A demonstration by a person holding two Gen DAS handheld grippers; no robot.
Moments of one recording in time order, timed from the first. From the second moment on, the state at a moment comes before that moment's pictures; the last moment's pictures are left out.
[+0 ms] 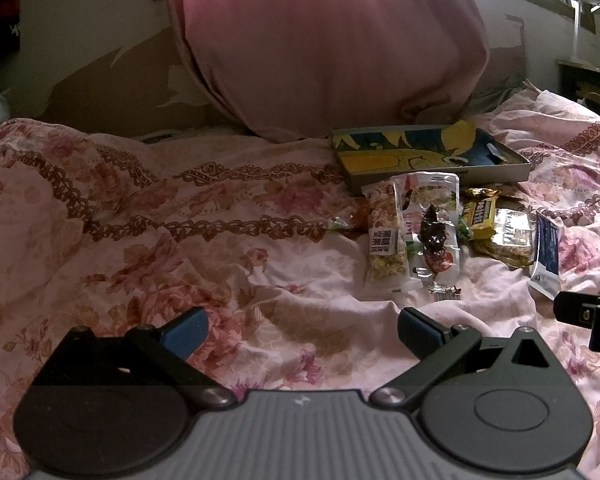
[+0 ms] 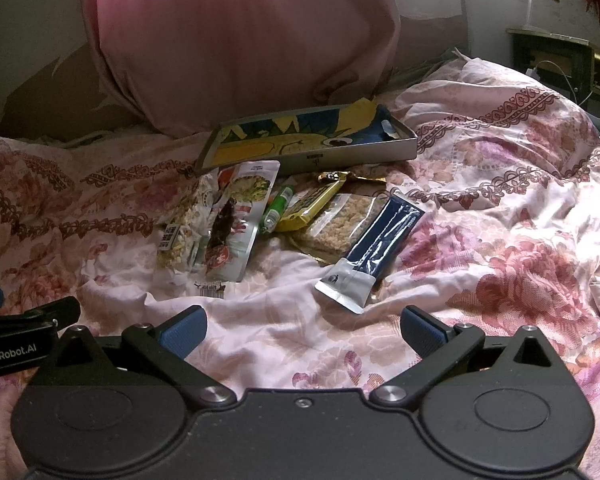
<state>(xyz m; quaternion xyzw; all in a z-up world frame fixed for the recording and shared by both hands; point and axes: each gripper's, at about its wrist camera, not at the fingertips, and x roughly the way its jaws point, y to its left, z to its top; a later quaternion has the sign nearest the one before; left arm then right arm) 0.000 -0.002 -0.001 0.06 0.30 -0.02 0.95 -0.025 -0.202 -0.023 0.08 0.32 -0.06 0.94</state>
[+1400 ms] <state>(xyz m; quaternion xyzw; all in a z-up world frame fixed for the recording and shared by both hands) 0.174 -0.030 -0.040 0.00 0.39 -0.15 0.91 0.112 -0.205 -0.059 0.09 0.37 0.17 0.91</state>
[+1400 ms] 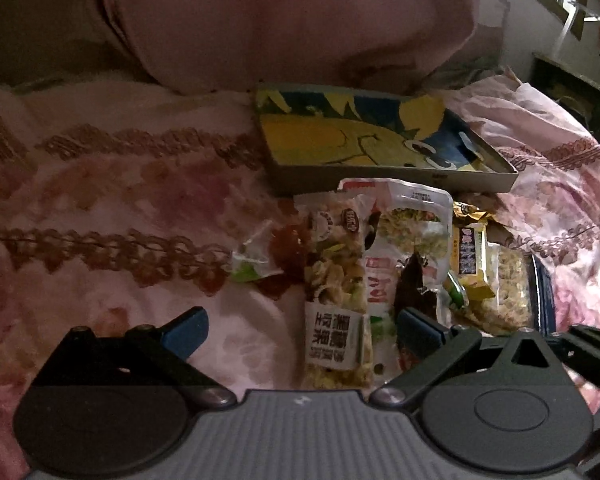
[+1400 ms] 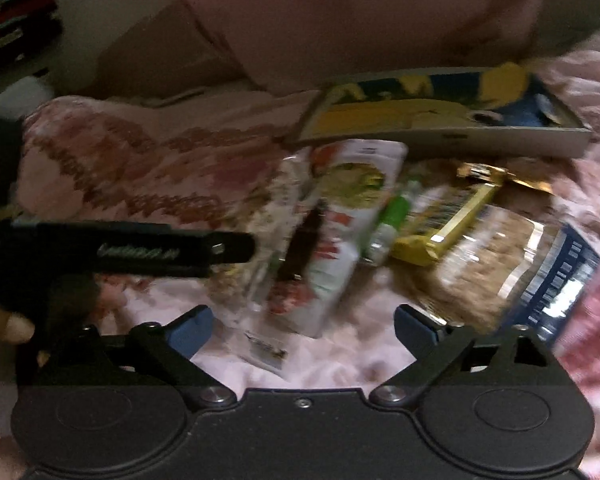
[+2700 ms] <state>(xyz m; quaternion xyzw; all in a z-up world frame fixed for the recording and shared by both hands) 0.207 0.009 -0.055 -0.11 0.46 -0.20 0.86 0.151 -0.184 -0.078 0.10 0.35 0.24 0.90</state>
